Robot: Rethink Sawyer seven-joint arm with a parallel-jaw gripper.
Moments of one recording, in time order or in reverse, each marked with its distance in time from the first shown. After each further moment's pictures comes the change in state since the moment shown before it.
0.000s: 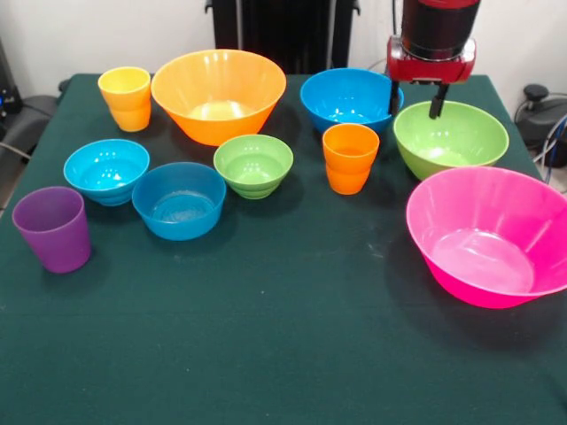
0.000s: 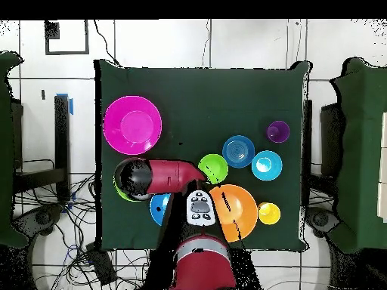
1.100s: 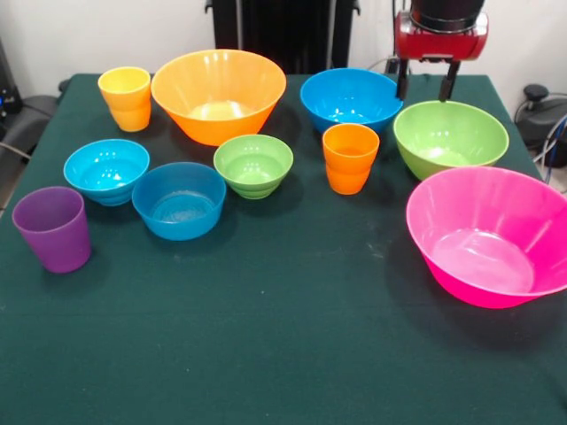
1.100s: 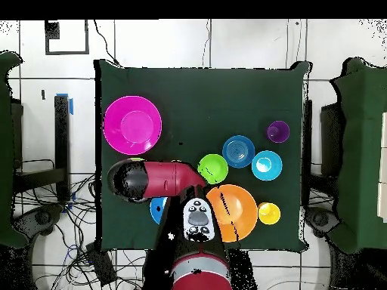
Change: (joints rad) arm 0.006 -0.089 0.003 0.038 0.000 0.000 0.000
